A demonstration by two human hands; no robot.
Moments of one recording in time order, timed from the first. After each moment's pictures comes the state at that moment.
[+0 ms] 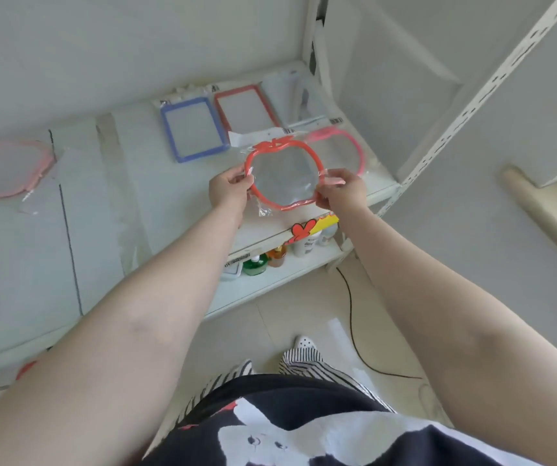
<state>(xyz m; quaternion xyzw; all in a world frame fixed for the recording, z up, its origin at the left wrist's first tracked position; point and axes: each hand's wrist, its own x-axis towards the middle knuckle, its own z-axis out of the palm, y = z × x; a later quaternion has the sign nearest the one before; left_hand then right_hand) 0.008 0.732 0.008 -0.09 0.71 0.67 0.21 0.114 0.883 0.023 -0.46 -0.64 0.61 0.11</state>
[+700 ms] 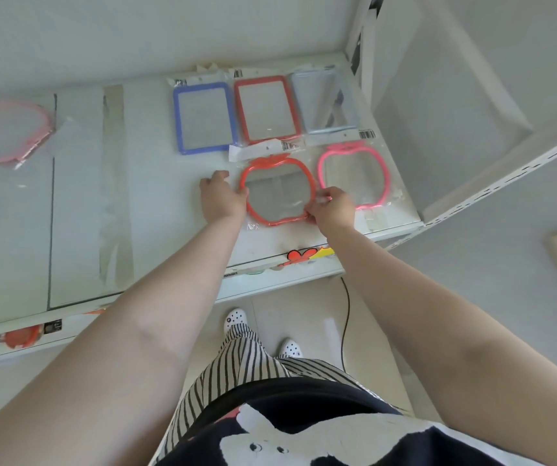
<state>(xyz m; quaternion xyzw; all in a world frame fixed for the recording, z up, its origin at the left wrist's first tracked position) -0.033 0.751 -0.044 -0.12 0.90 0.40 0.09 0.052 0.912 -0.030 -0.40 -0.76 0.51 -0.02</state>
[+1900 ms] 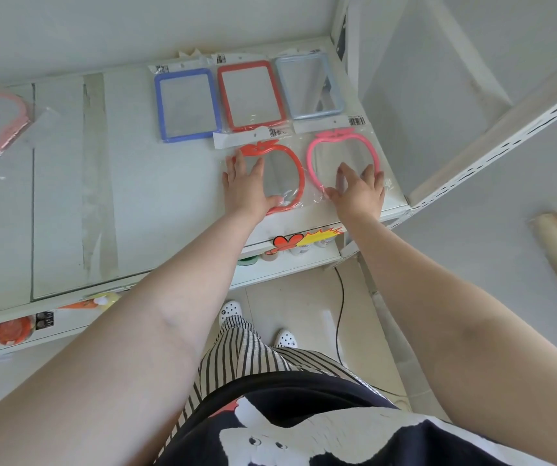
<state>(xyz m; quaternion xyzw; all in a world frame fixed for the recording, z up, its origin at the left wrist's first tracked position) -0.007 0.795 -0.048 0.14 0.96 0.18 0.14 0.081 0.974 -0.039 -0.35 -0.91 0.22 -0.03</state>
